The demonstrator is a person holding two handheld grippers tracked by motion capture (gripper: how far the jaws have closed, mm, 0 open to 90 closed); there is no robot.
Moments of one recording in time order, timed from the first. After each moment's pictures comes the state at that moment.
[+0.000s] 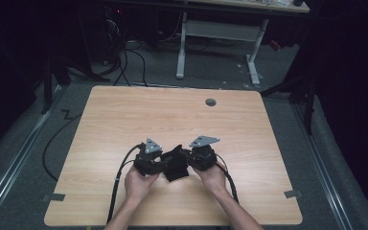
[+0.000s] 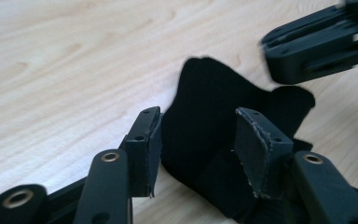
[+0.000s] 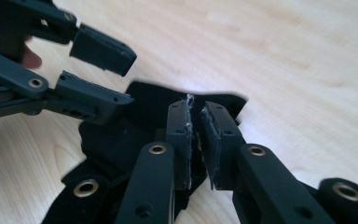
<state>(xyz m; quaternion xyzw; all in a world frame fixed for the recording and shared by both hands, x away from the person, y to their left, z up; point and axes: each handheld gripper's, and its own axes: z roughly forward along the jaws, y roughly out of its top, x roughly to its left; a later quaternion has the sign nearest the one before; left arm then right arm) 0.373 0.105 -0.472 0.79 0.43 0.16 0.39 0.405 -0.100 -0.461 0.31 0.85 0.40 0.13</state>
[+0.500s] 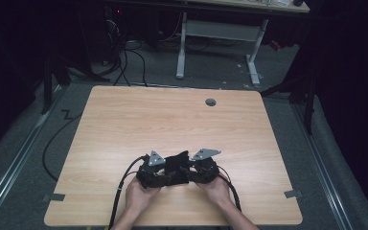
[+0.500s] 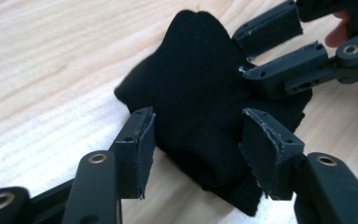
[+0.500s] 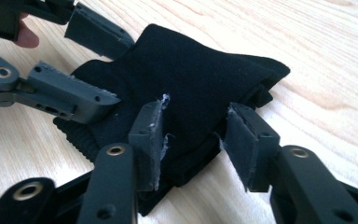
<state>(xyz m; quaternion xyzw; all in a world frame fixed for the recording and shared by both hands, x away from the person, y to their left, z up) 0.348 0.100 -0.493 0.81 0.41 0.13 0.39 0.382 -0.115 -0.490 0.31 0.86 0.39 0.10</state>
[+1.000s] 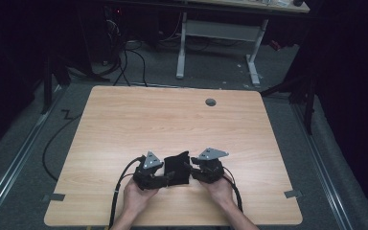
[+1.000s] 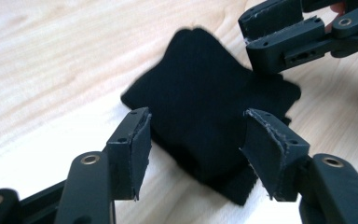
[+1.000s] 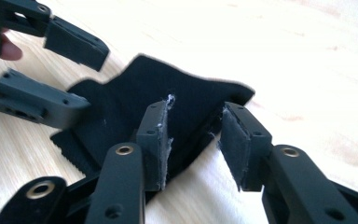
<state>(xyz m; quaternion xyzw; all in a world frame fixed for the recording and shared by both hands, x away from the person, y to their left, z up) 0.342 0.105 -0.481 0.80 0.40 0.14 0.42 0.376 -0.125 -0.477 0.32 0.84 0.42 0.14</state>
